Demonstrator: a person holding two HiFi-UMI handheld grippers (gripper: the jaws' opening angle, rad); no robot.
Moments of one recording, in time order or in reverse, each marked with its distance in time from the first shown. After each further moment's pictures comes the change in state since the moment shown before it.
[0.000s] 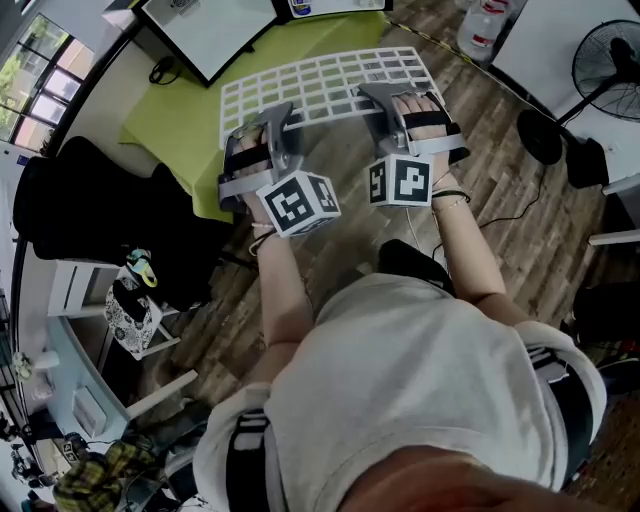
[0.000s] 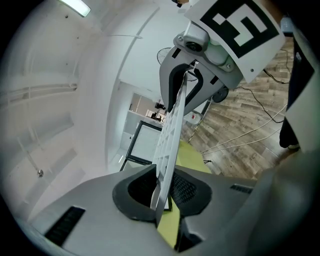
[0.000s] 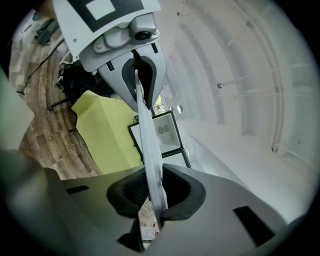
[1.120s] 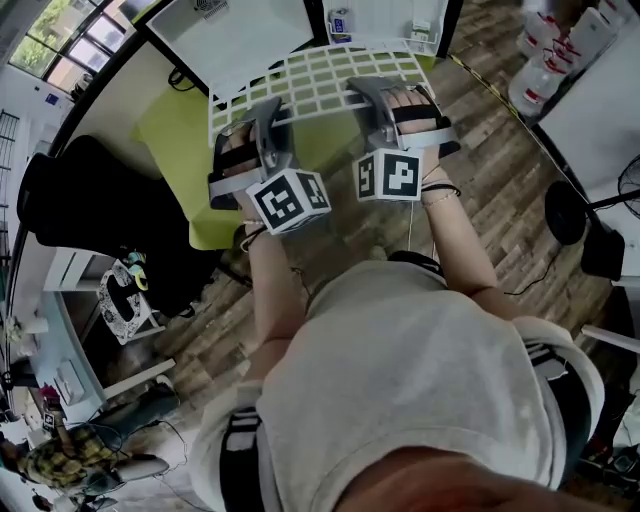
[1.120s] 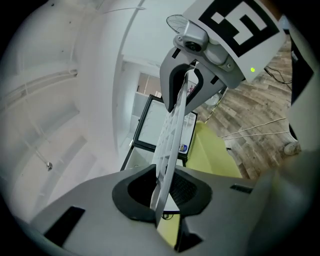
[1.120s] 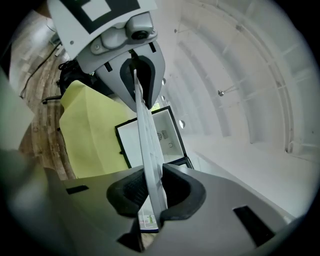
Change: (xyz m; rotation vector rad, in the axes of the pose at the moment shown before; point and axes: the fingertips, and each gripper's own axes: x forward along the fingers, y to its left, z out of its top) left arm 0.208 0.065 -0.028 -0.012 0.228 0.106; right arm 0.229 -0.050 -0.054 0.001 -0.235 0.037
